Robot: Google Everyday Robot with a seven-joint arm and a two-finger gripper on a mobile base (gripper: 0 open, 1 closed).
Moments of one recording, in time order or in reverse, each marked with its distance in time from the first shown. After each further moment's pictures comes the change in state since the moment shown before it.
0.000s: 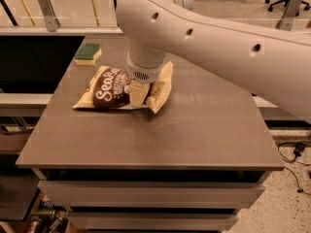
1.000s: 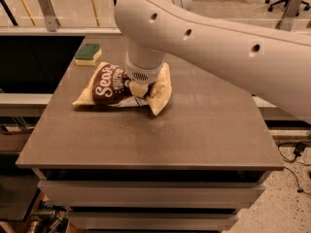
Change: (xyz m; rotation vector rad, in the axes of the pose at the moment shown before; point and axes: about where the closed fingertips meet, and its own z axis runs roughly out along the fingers) arm 0.000 0.002 0.000 -0.001 0.002 -0.004
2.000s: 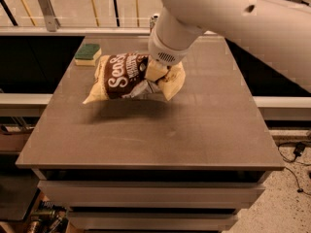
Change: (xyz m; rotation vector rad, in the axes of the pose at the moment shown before) arm 0.016 -0.035 -0.058 0.080 -0.169 -0.038
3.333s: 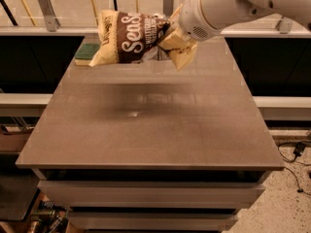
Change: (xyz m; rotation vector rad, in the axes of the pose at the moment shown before) arm 0.002 -0.065 -0.060 0.154 -0.332 0.000
